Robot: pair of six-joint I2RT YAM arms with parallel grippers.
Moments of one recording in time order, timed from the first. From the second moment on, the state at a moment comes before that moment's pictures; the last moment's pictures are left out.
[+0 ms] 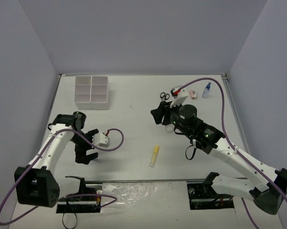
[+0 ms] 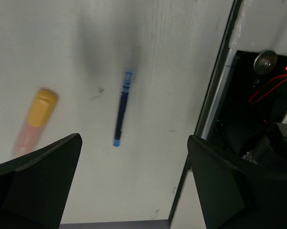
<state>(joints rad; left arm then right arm) -0.11 1.21 0.98 -1.38 0.36 1.32 0.79 1.05 0.94 -0.13 0.19 0.37</state>
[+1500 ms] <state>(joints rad) -0.38 1.46 0.78 -0.88 0.07 1.16 0.73 1.04 0.91 -0.14 0.23 0.38</state>
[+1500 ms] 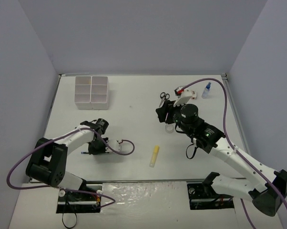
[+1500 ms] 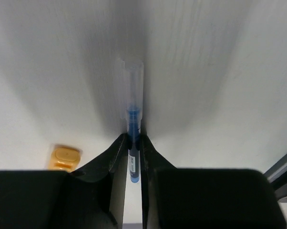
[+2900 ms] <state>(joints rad) -0.05 1.74 2.10 -1.14 0.51 0.31 0.39 1.32 1.08 -0.06 -0.09 0.34</state>
